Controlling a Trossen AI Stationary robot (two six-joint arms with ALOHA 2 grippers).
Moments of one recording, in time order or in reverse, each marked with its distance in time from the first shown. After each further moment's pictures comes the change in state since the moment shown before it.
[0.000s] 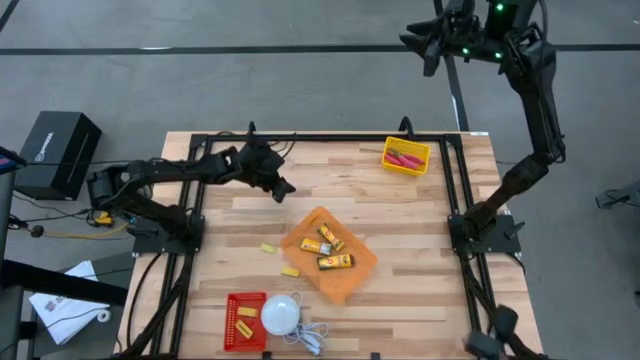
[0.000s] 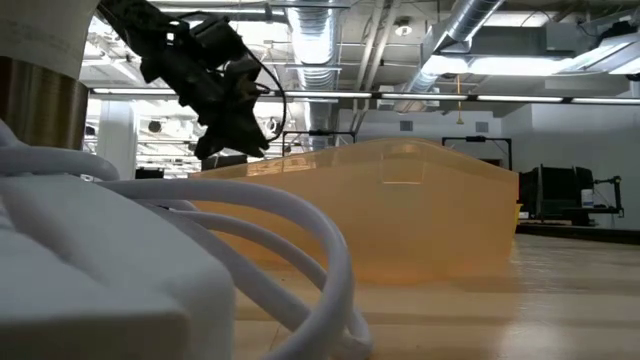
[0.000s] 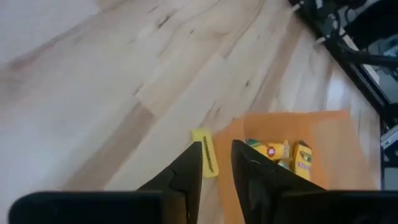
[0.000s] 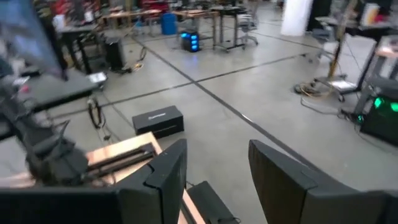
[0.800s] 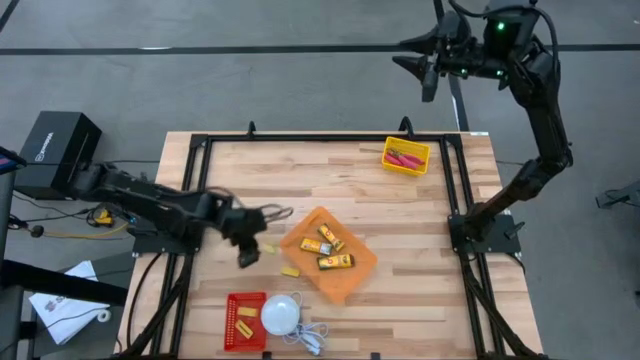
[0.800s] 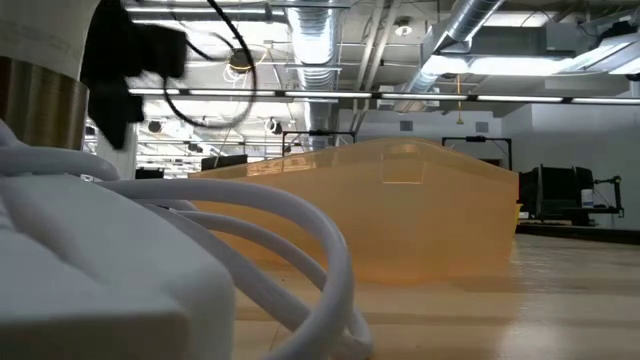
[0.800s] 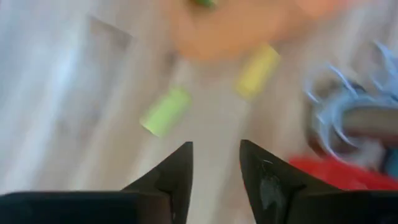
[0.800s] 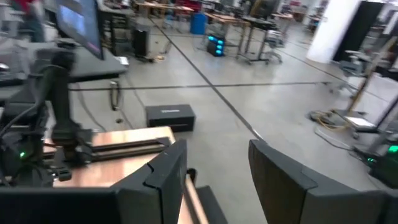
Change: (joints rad) left arm -0.609 -0.164 -0.001 -0.554 -0.200 -0.152; right arm 0.192 -0.061 0.000 -0.044 0.079 -0.160
